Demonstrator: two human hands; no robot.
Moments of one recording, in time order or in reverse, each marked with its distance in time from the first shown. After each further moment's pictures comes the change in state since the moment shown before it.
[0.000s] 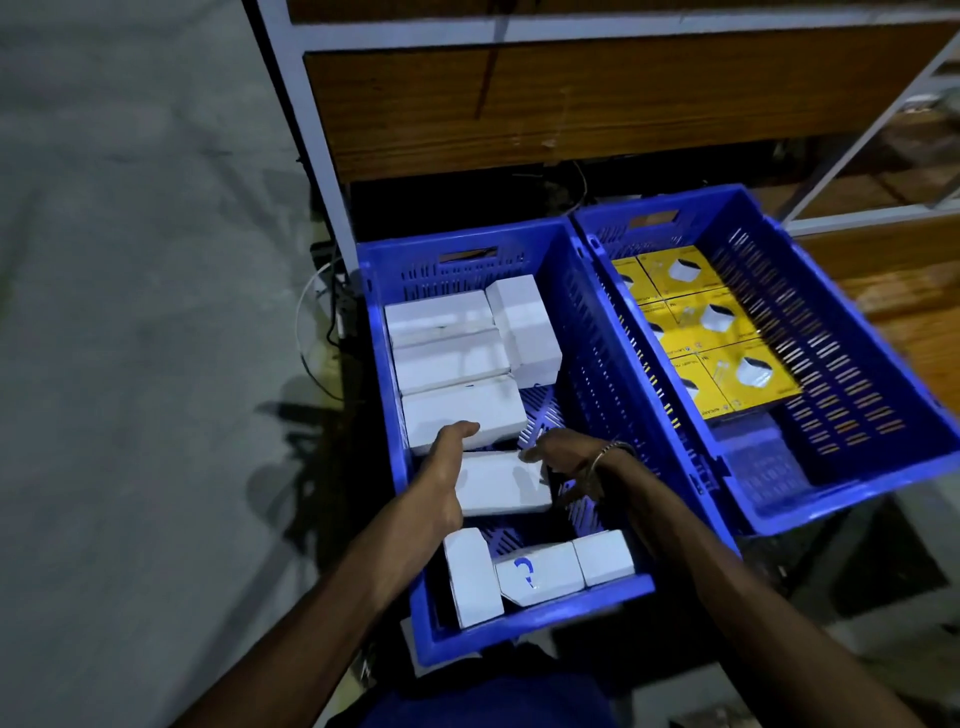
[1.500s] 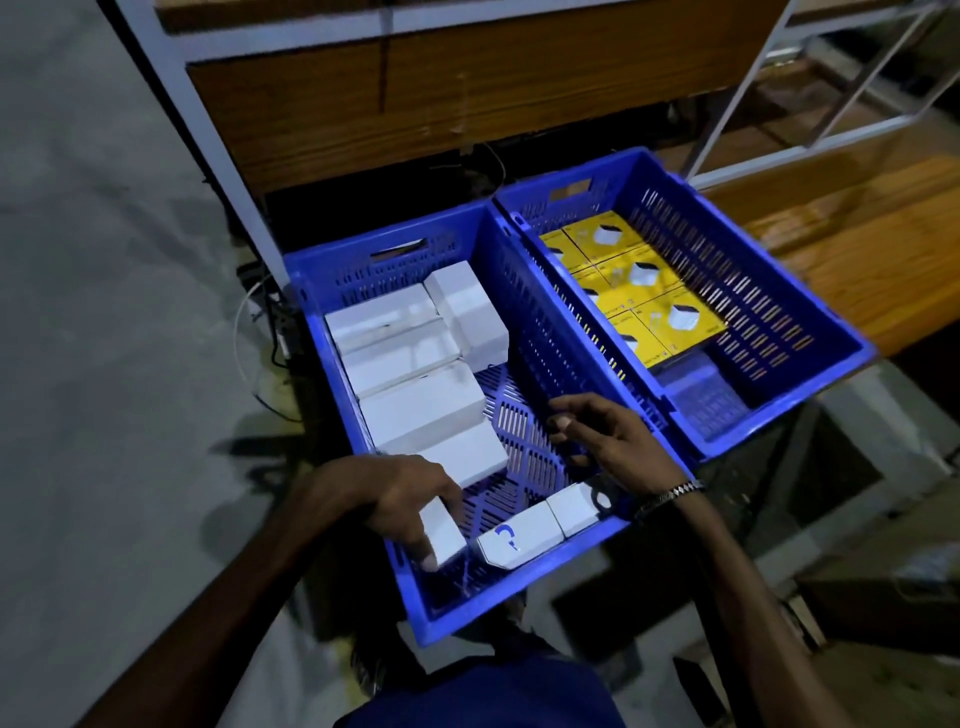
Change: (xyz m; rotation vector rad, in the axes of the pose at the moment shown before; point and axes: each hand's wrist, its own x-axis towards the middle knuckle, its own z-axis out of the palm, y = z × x) left_hand -0.033 0.035 -0.036 2.137 -0.615 0.561; right_hand -0.093 0.083 -0.022 0.534 0.221 -0.582
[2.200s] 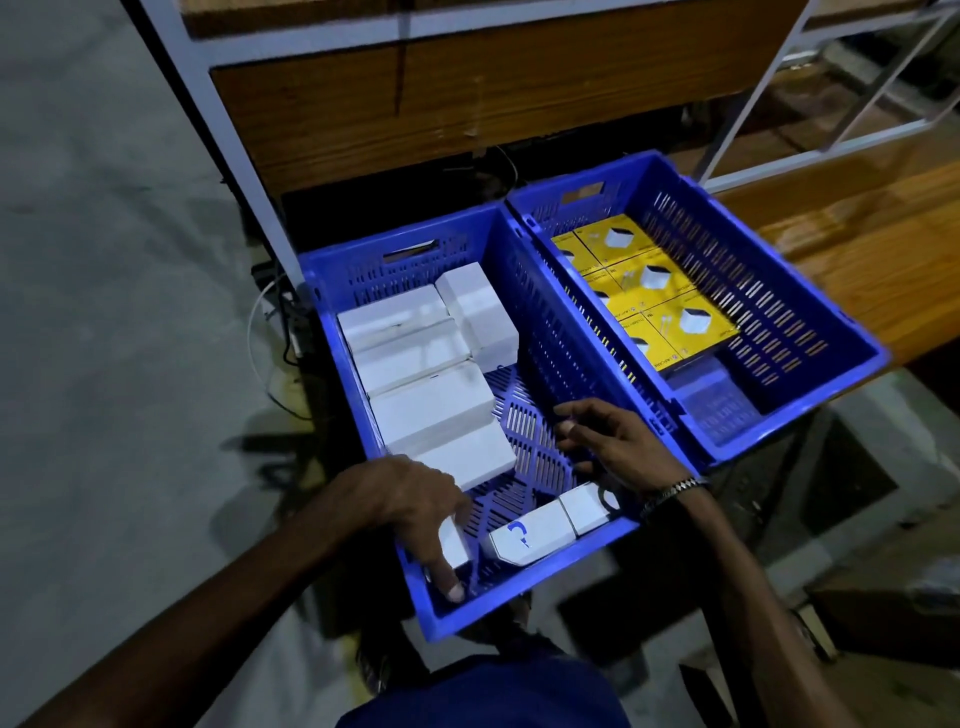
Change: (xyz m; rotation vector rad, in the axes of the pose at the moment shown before) left_hand 0.011 0.014 0.003 0.181 -0.174 -0.099; right_hand 0.007 0.003 0.000 -0.023 -0.026 0.059
